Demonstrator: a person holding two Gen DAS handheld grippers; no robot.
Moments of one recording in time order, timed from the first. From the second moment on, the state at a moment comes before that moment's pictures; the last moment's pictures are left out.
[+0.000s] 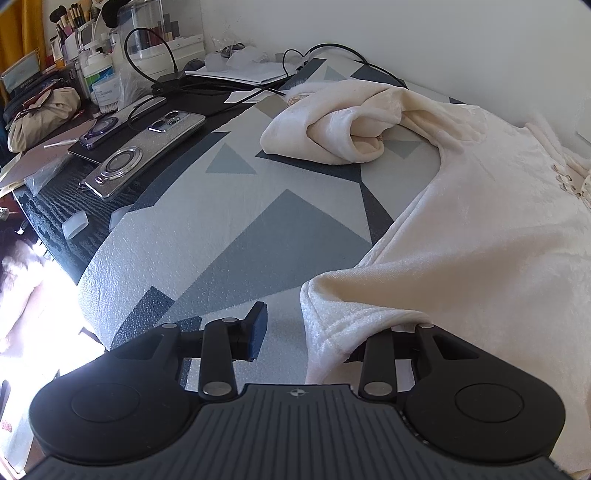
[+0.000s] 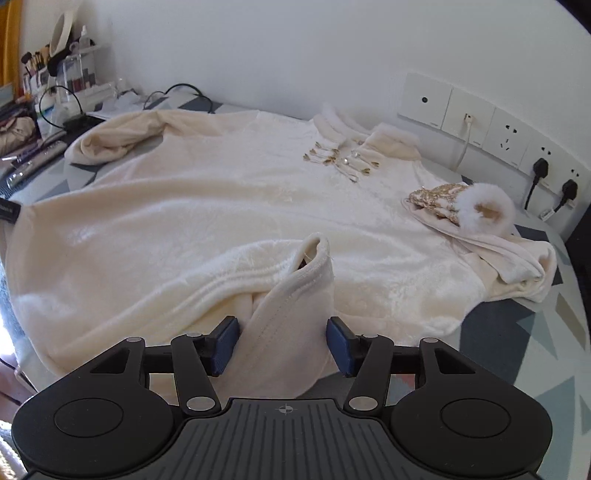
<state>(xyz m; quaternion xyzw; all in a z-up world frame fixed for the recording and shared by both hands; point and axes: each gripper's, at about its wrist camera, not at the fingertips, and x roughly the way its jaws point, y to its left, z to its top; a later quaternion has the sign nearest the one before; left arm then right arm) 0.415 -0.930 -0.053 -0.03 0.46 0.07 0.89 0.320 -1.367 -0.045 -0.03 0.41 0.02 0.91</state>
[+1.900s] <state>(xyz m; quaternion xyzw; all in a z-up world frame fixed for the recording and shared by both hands) 0.414 -0.890 -0.037 0.02 0.46 -0.19 0.86 0.144 -1.343 -0.021 0.01 0.39 -0.27 0.88</state>
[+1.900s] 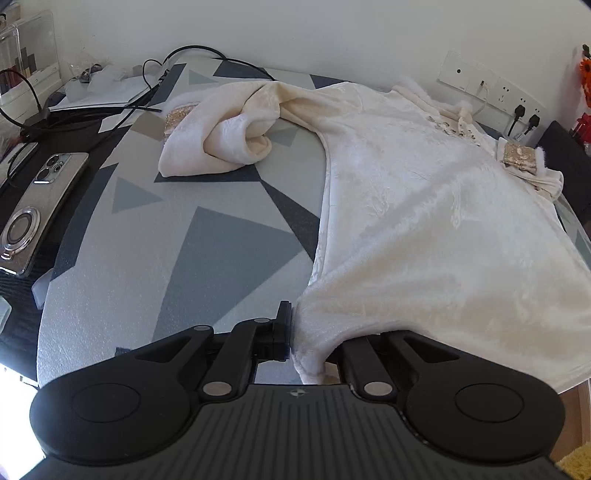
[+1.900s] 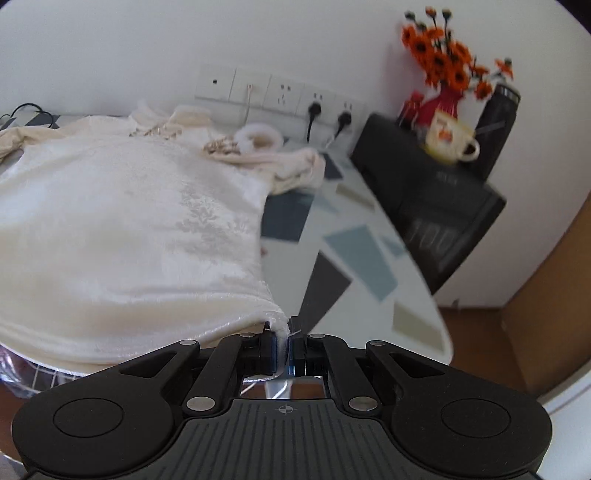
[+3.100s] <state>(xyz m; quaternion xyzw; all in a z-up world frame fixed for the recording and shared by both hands) 0.353 -0.873 0.036 -0.03 0.46 -0.18 0.87 0.027 -1.387 -0.035 0.14 0.31 -0.25 0.90</state>
